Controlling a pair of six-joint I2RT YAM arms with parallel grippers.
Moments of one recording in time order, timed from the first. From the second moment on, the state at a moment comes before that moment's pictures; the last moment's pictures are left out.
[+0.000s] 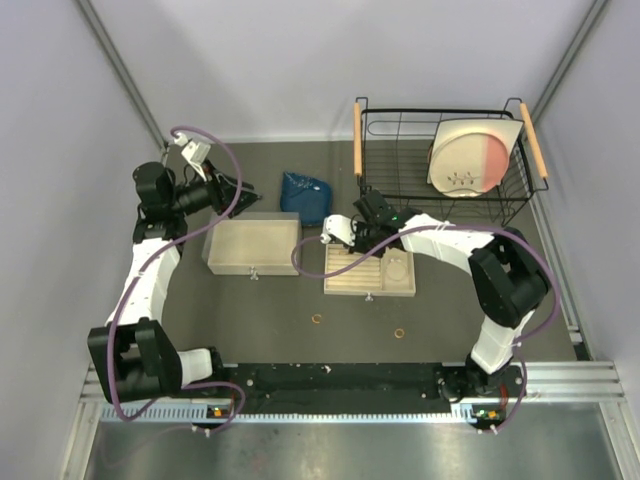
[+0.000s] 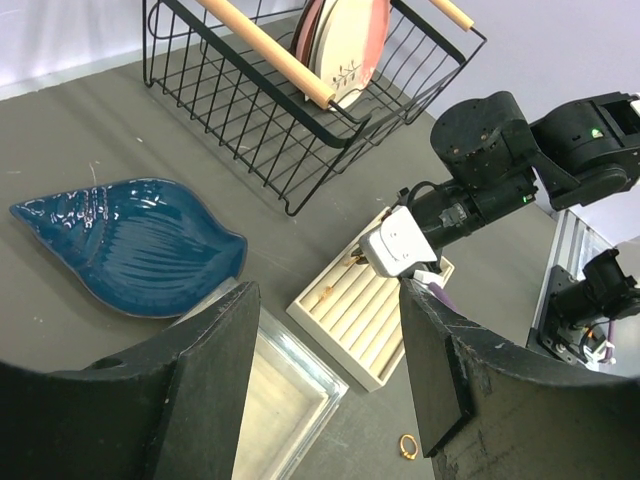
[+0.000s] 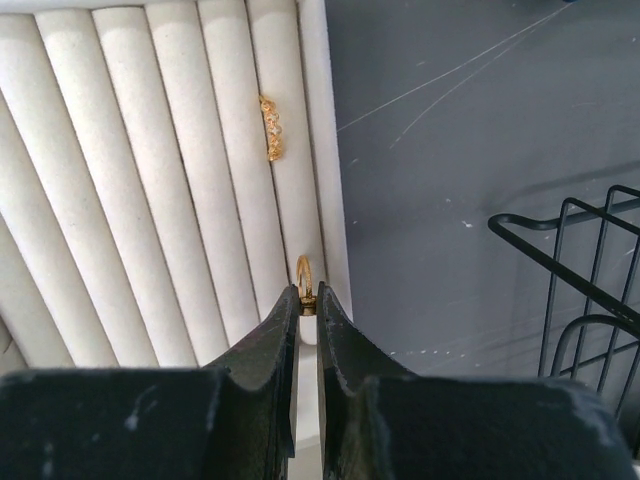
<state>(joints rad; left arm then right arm) 0.14 1.25 0.98 0.14 1.14 -0.28 0.67 1.76 1.17 -0.43 -0.10 -0.79</state>
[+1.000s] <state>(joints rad) 0.15 1.25 0.94 0.16 1.16 -0.28 0.68 1.82 1.17 -0.40 -0.08 -0.79</state>
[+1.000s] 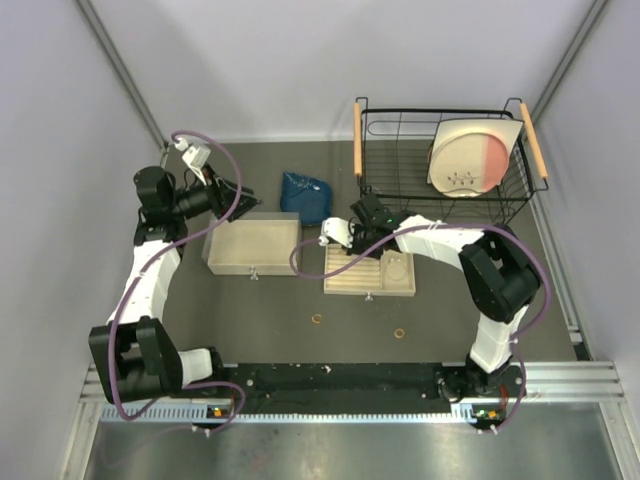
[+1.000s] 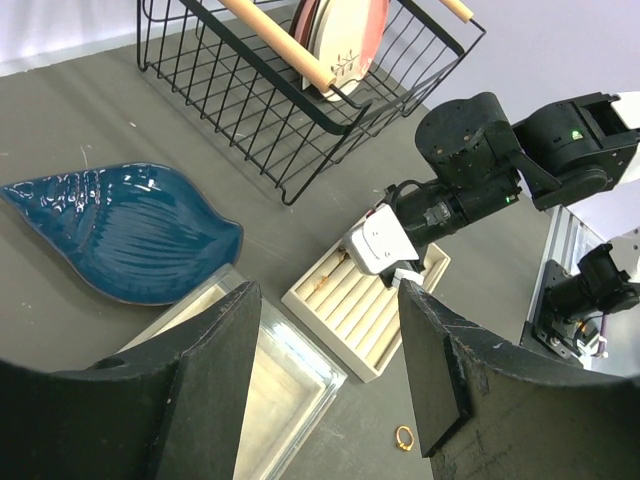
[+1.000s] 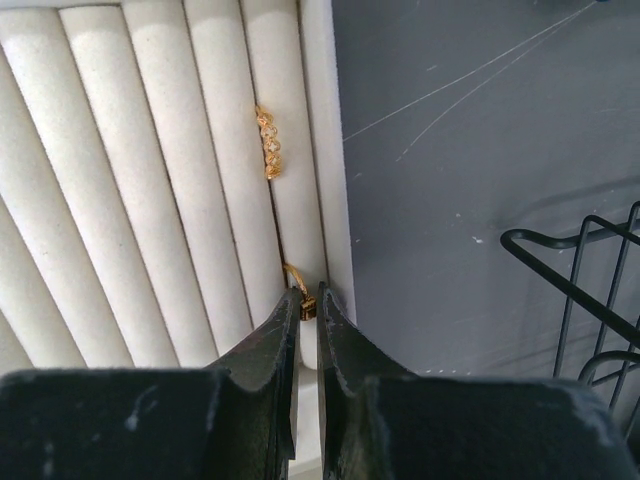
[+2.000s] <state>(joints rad) 0.15 1.25 0.94 0.14 1.13 -0.25 0.69 1.49 1.10 -0.62 -0.11 -0.68</state>
